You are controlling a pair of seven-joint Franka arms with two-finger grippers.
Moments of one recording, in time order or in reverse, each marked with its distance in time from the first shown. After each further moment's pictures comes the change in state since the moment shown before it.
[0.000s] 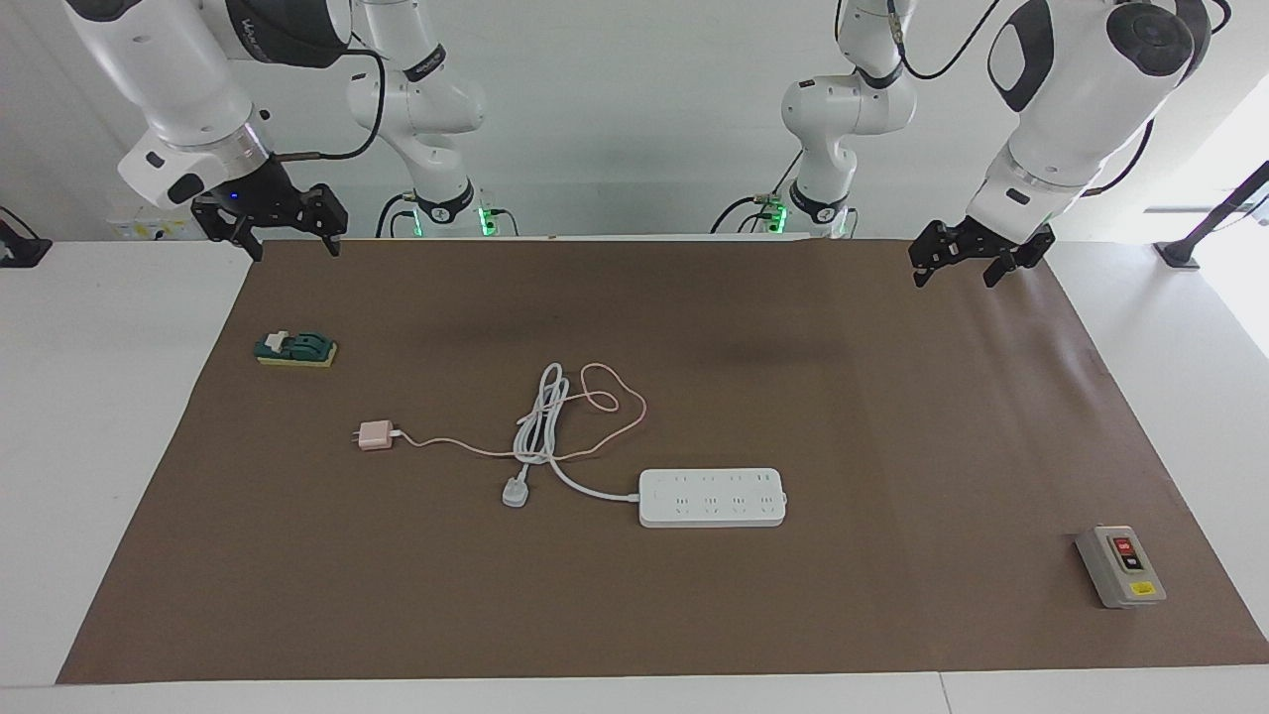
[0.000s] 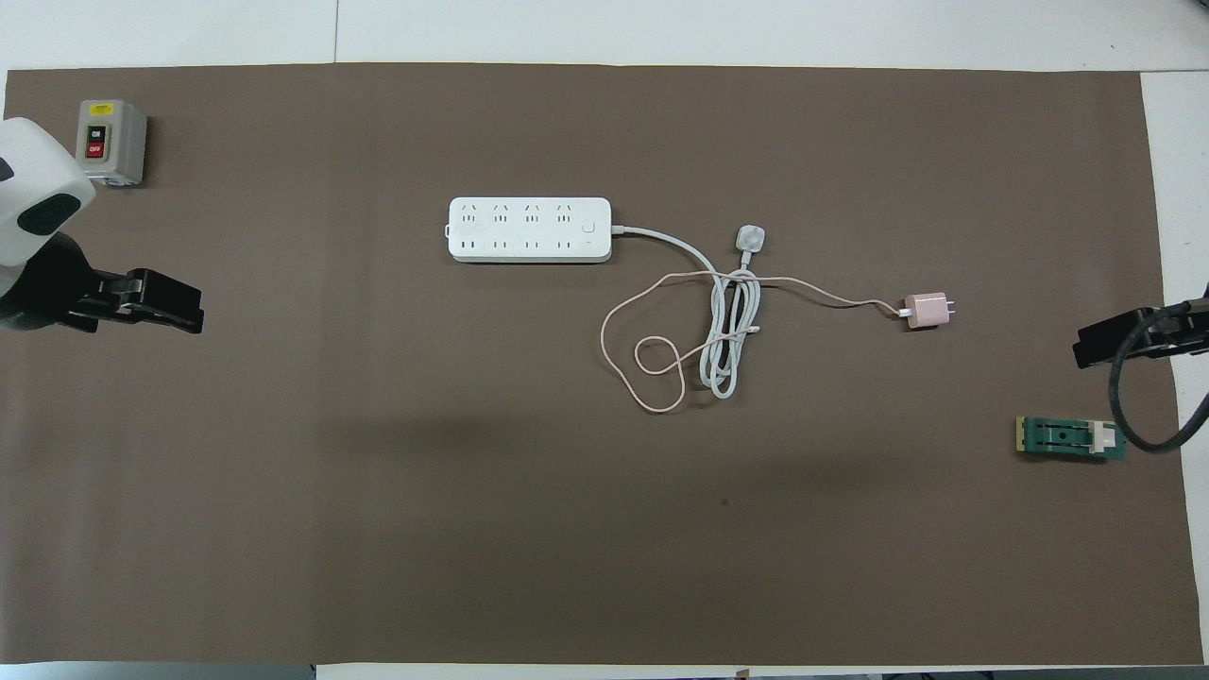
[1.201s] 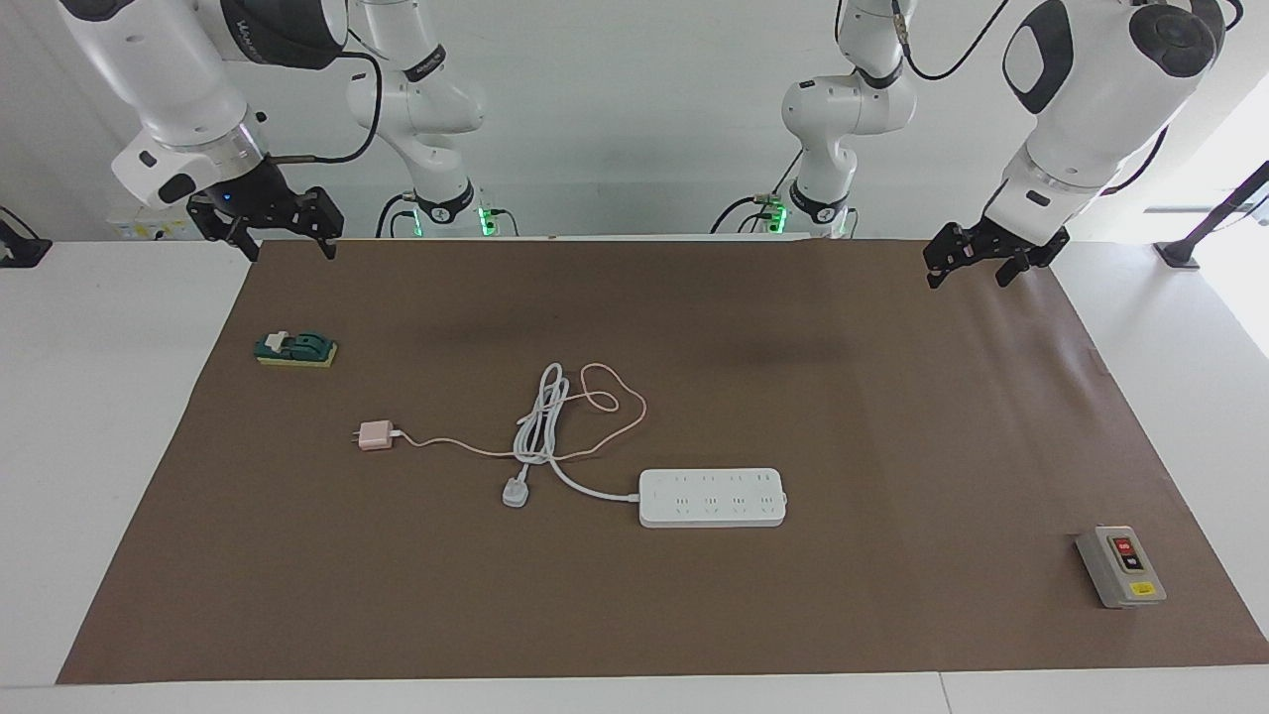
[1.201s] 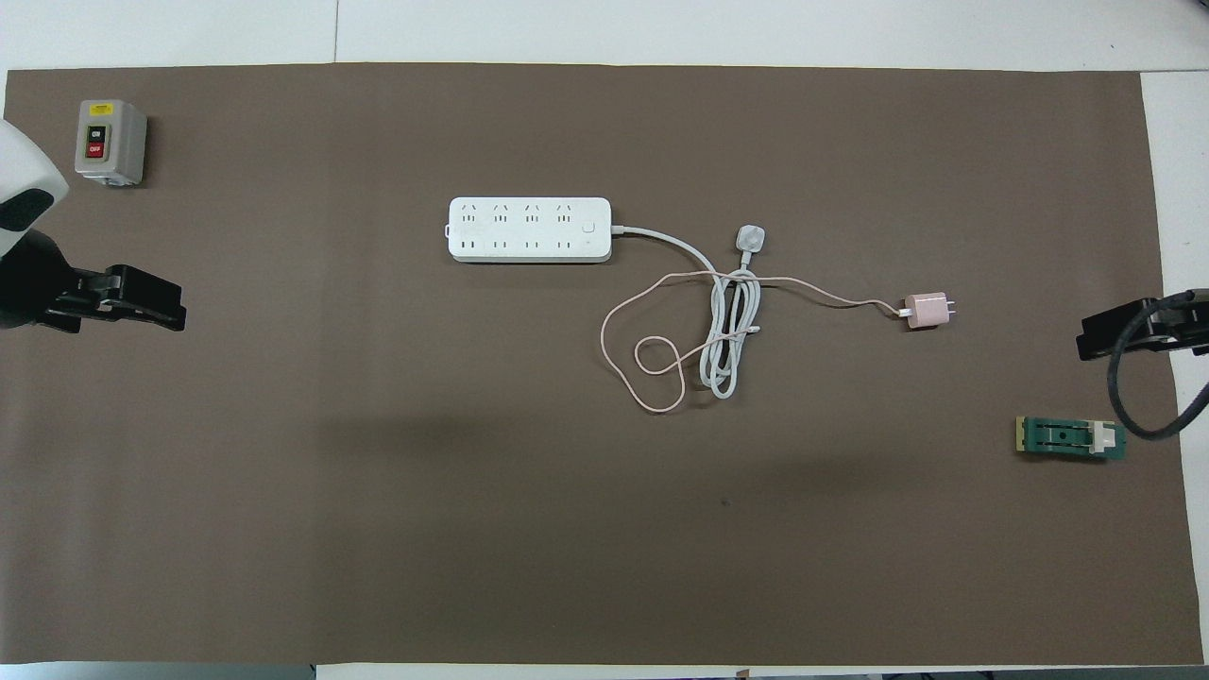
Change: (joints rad) left arm 0.015 0.008 0.011 0.001 0.000 0.004 -0.001; right arm -0.002 0.004 -0.008 -0.010 0.001 0.015 0.125
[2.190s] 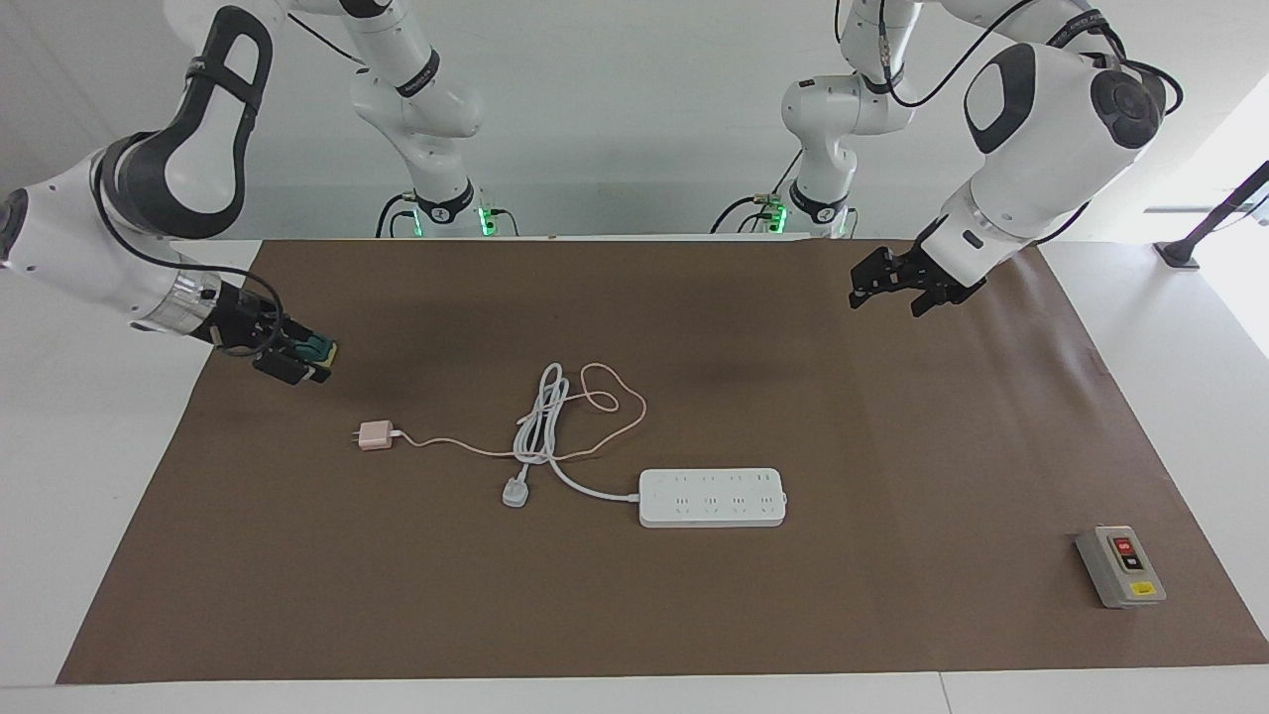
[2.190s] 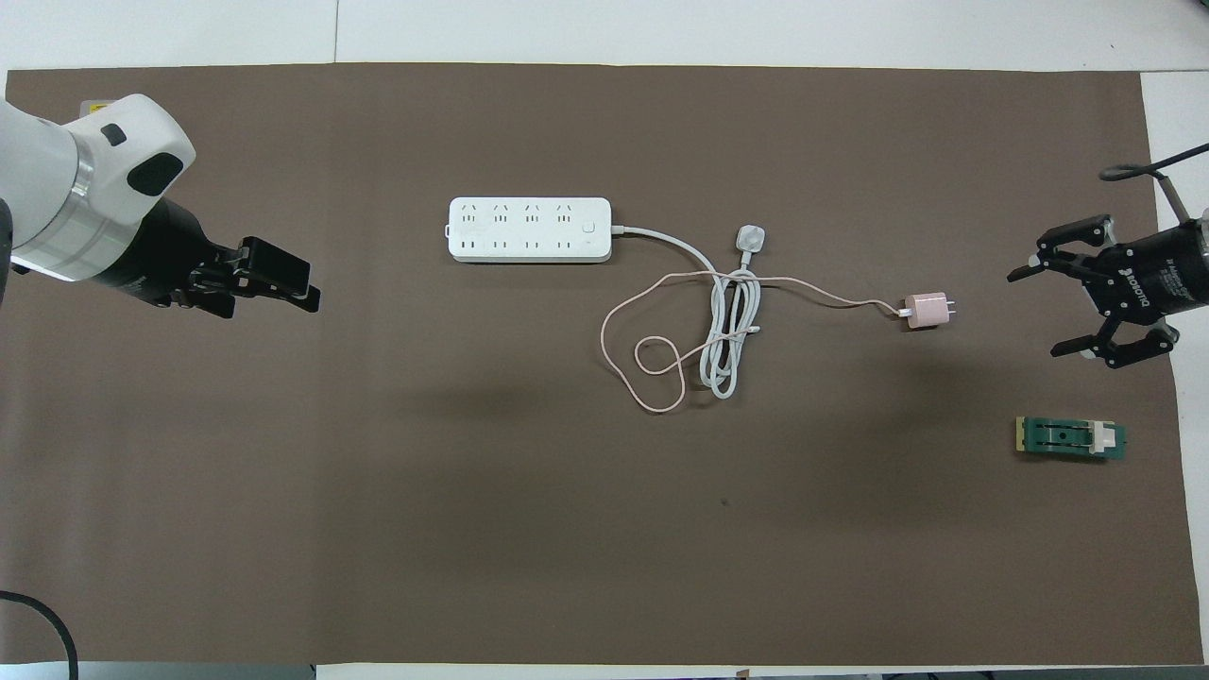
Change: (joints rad) left arm -0.026 0.126 -0.049 0.061 -0.311 0.009 -0.042; right arm -0.224 0.318 -0.008 -0.050 0.478 0.174 0.674
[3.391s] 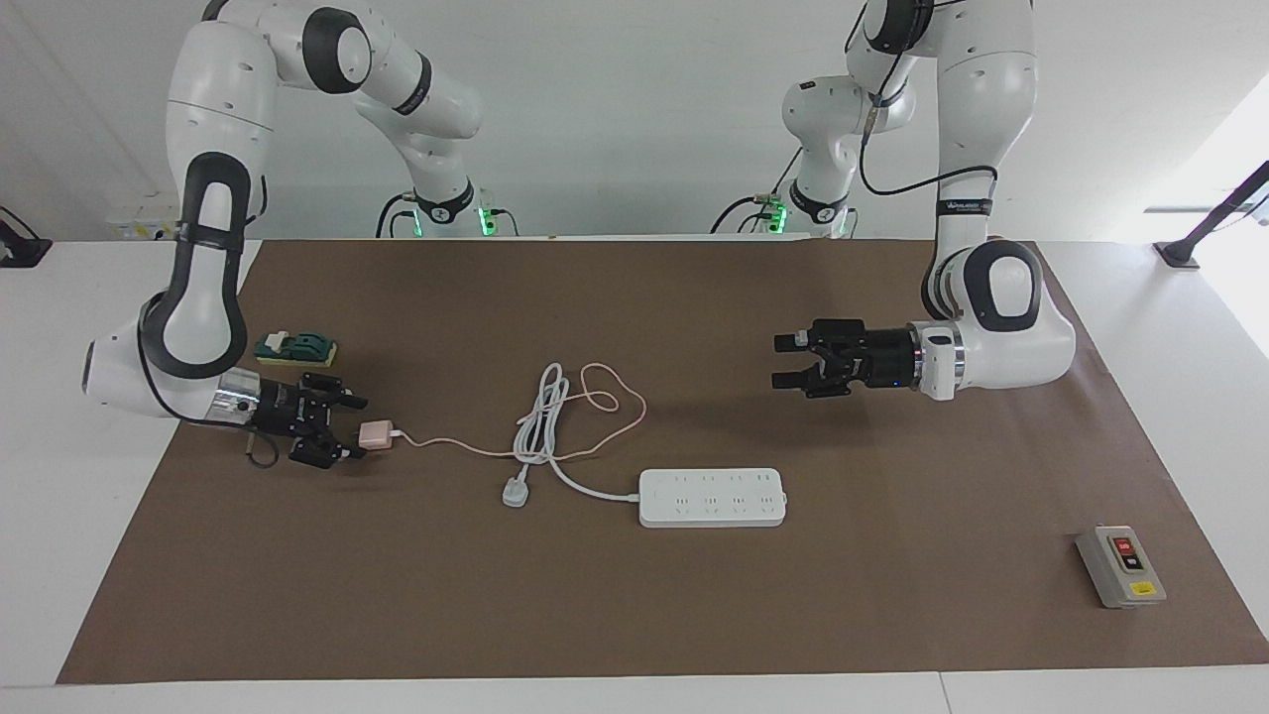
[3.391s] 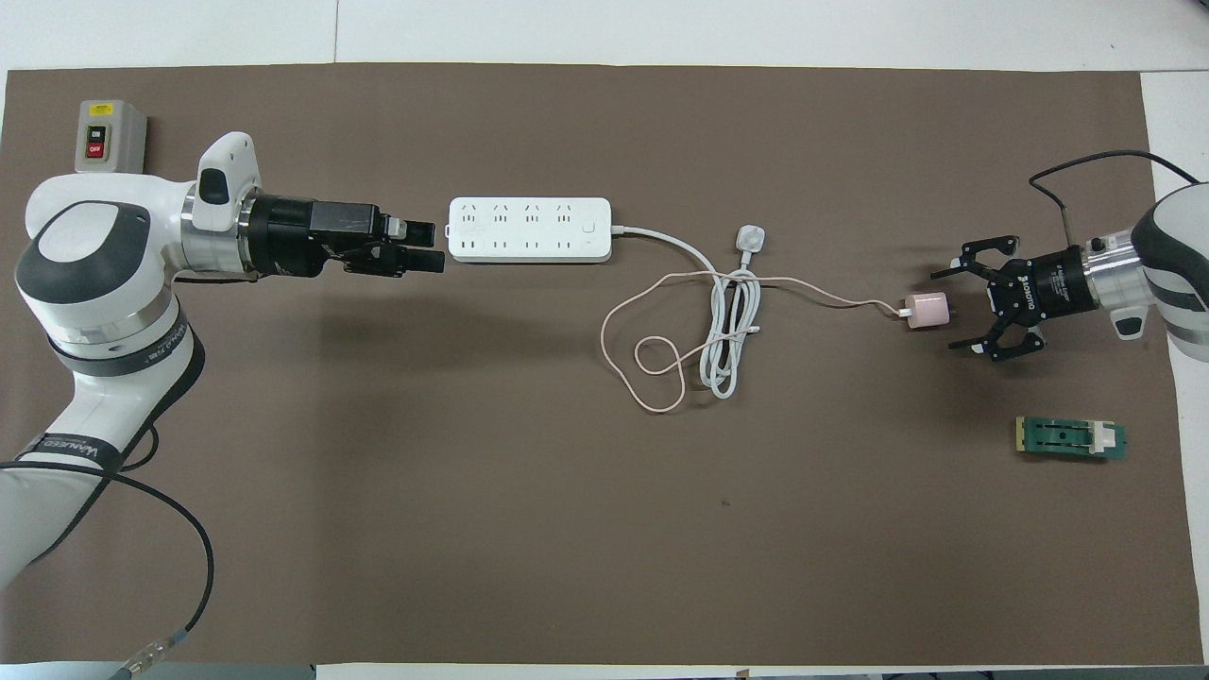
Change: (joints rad) left arm 0.074 0.257 0.012 -0.237 -1.113 0.049 0.686; right arm -0.046 0.300 0.003 -0.002 0.262 0.118 0.020
